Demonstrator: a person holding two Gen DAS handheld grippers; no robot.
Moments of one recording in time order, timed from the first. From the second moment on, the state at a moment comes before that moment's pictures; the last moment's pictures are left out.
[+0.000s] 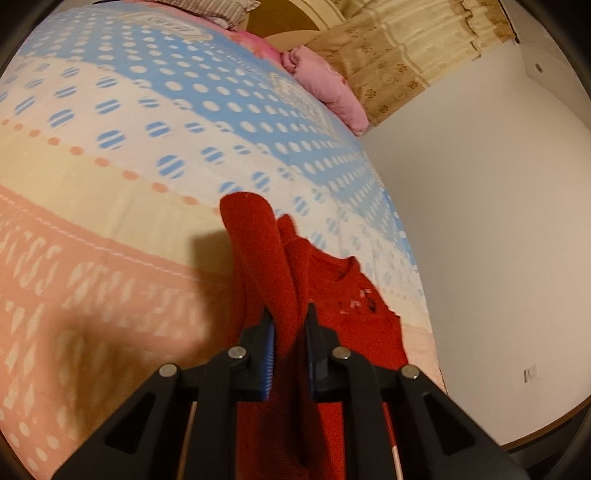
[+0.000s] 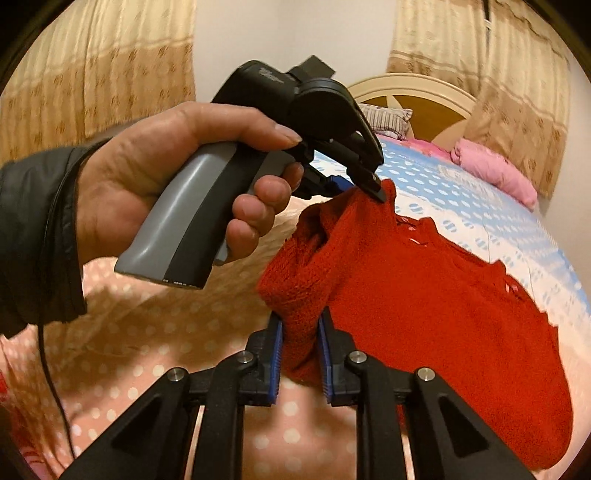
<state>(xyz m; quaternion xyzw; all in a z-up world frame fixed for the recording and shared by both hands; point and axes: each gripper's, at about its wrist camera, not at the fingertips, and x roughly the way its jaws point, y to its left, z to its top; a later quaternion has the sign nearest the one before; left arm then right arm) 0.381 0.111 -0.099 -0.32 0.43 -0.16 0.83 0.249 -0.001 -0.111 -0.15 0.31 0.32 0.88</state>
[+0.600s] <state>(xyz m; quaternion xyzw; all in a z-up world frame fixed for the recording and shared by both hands) 0.393 0.028 -0.059 -0.30 0.42 -0.21 0.83 0.261 -0.089 -0.092 -0.02 0.29 0.30 0.91</state>
